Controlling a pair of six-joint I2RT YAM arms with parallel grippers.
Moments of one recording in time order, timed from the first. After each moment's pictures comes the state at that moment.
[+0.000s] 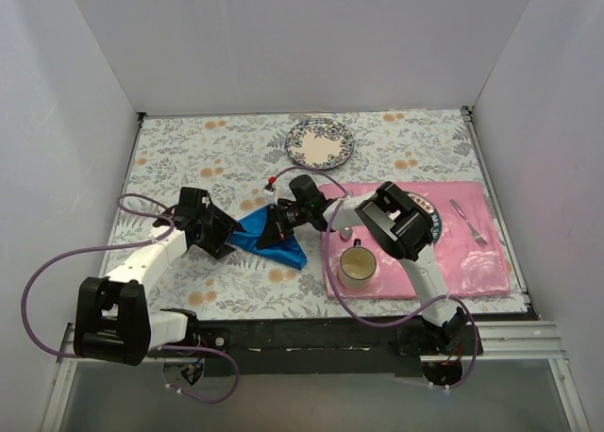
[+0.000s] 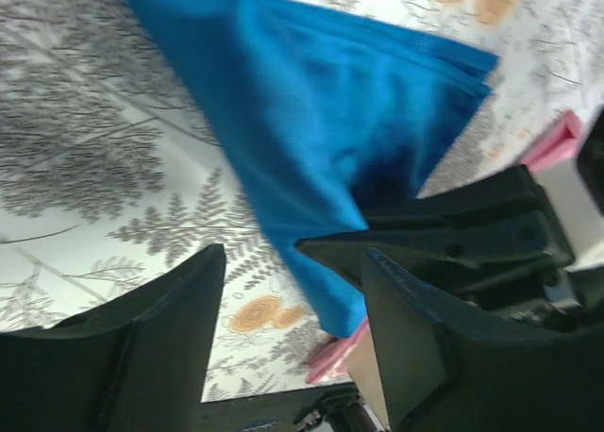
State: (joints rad) left arm -0.15 1.23 0.66 -0.51 0.18 -1.12; right arm 0.80 2.25 1.29 0.38 -0.90 0.63
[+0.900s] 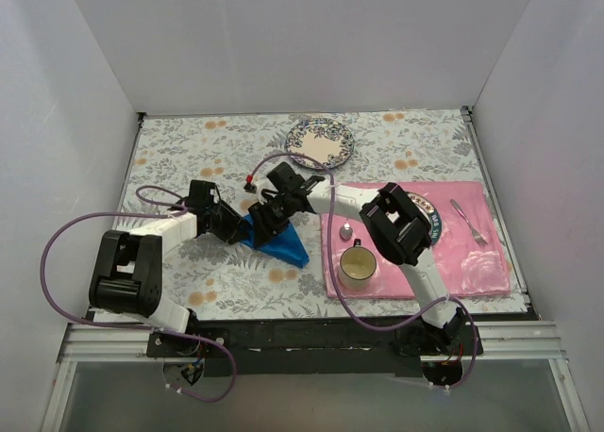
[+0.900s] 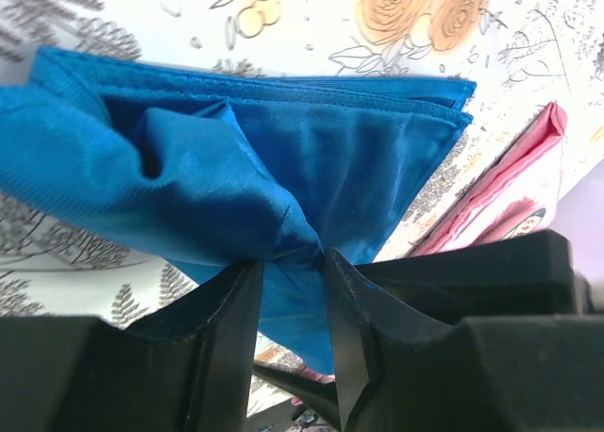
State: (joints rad) left arm -0.15 1.51 0.70 -0.23 0.31 -1.07; right arm 0.85 2.24 1.62 -0.31 -0.74 0.22
